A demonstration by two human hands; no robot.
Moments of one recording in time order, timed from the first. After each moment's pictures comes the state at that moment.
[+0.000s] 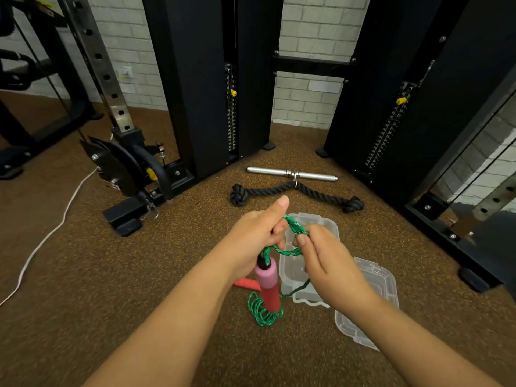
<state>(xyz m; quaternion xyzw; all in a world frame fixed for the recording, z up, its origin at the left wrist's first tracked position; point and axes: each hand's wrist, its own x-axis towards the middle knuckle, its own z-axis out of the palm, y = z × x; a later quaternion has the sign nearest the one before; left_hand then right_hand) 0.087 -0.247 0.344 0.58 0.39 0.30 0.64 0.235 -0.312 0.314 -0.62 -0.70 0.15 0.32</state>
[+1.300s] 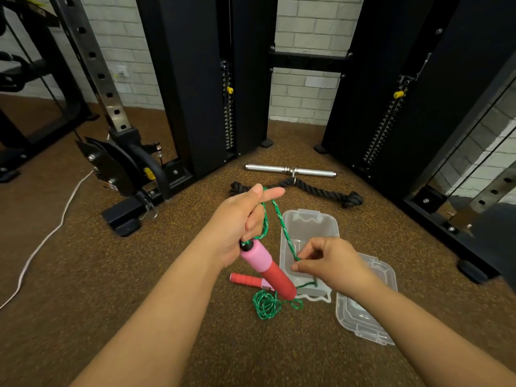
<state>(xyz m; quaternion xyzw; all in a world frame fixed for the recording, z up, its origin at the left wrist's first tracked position) 0.070 -0.231 0.345 0.51 0.34 0.37 0.70 0.248 -0.302 0.304 -0.71 -0.56 0.34 0.26</state>
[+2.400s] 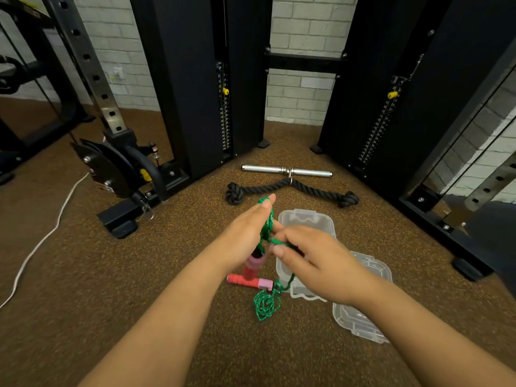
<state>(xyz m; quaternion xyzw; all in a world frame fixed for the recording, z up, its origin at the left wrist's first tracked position) 0.079 -0.247 0.339 0.63 0.42 0.25 0.60 0.230 -0.316 0.343 -0.52 -0.79 0.19 0.26</state>
